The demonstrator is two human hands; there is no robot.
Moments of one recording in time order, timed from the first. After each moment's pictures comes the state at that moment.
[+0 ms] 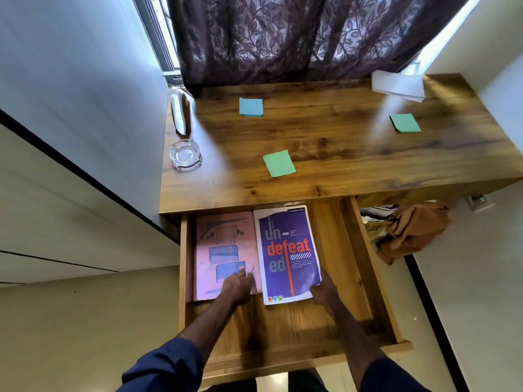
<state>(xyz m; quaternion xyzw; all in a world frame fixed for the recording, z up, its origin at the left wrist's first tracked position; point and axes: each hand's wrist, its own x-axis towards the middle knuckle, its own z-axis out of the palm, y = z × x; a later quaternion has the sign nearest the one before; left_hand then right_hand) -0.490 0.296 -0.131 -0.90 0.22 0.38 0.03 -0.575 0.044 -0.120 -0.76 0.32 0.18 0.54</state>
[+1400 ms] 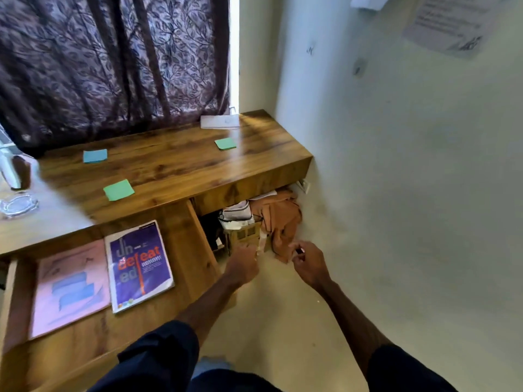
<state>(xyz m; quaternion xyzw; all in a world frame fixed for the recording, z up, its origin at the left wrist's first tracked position) -0.710 -0.123 -0.018 -0.90 0.37 0.18 -0.17 -0.857 -0.298 0.019 -0.89 0.26 -0.14 0.34</state>
